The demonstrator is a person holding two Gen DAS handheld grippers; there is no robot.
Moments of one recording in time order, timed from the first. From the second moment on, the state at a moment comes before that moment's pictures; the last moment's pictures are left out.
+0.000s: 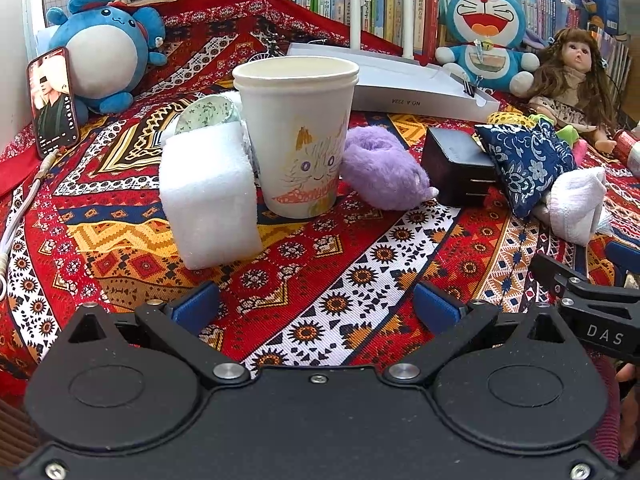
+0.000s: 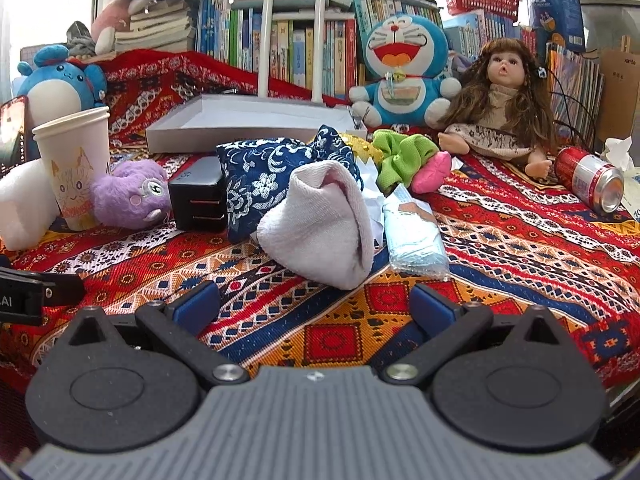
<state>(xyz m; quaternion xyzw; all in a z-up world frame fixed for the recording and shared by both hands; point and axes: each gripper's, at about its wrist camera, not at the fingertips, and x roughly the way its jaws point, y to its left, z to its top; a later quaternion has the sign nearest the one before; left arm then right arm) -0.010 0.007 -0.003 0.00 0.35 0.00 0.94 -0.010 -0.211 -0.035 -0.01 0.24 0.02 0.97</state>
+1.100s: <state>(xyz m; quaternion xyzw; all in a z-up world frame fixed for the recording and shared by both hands) 0.009 0.066 0.022 -0.07 0.27 0.11 0.95 -0.006 -0.207 -0.010 -0.05 0.16 0.05 0.99</state>
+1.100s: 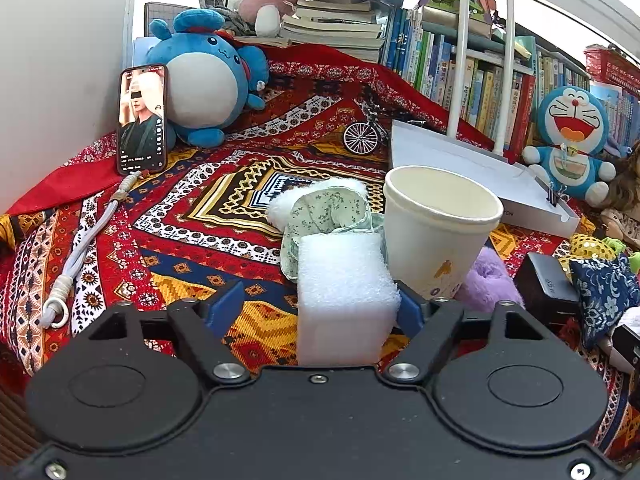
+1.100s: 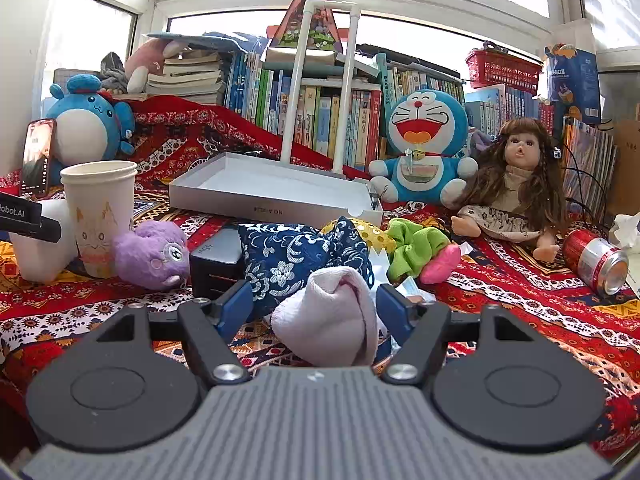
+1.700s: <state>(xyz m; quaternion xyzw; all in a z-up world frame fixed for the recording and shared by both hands) 0.000 0.076 0.051 -0.08 0.24 0.08 0.96 -0.011 -0.224 0.012 0.03 0.16 0.05 0.99</state>
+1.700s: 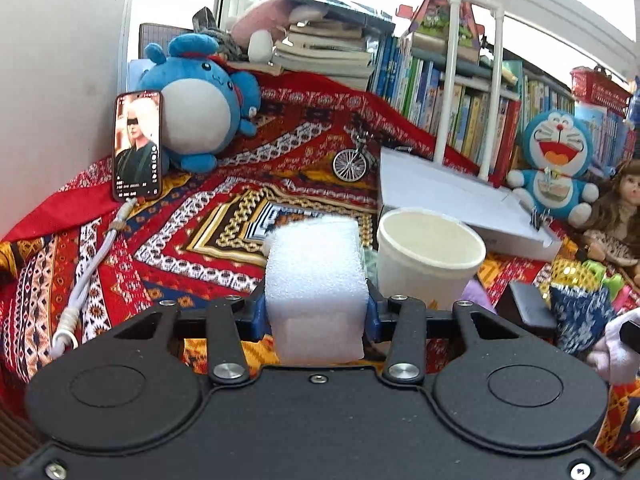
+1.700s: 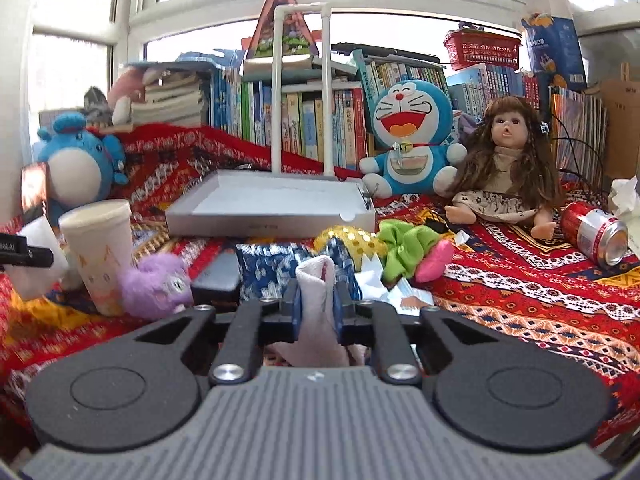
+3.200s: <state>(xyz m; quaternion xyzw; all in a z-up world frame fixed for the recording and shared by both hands) 0.184 0.068 0.174 -0.08 0.29 -0.11 0.95 0.138 -0.248 0.116 0.10 0.15 0.12 0.98</state>
